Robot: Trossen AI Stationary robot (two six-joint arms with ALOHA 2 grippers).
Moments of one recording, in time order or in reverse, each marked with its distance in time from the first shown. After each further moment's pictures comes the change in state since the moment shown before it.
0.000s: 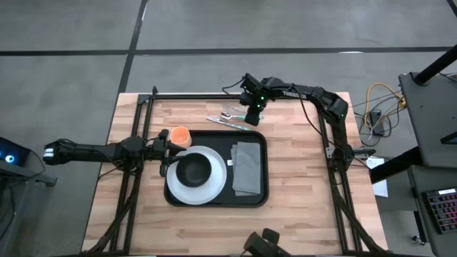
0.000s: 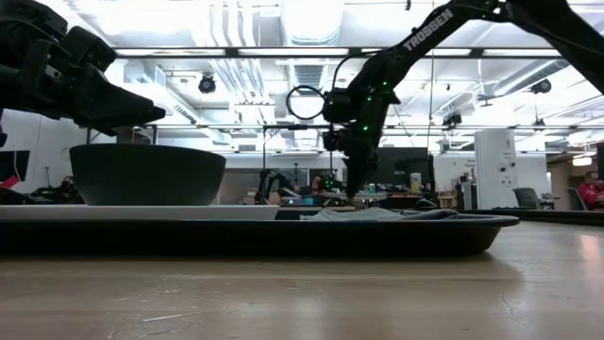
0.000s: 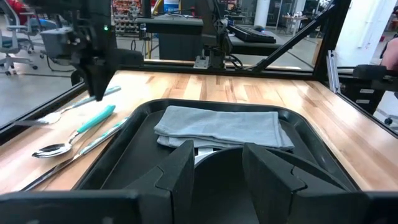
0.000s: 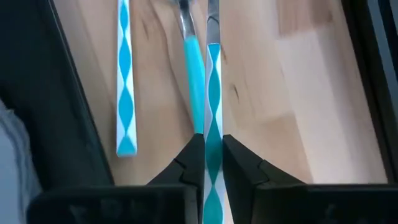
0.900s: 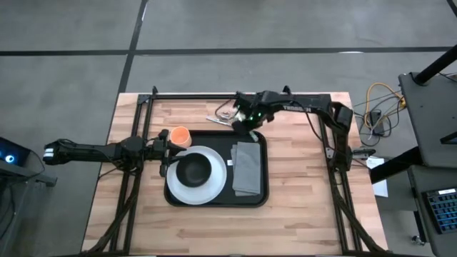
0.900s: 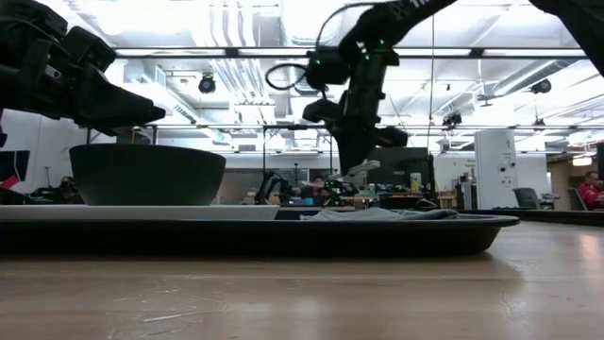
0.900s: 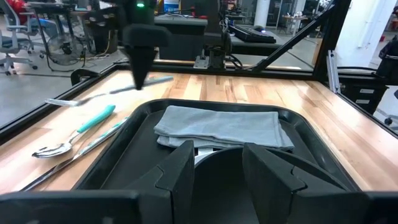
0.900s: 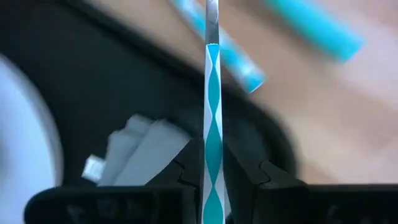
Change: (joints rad) left arm 0.000 0.000 0.000 0.000 0.000 0.000; right arm 0.242 -0.105 -0.008 -0.138 0.062 0.976
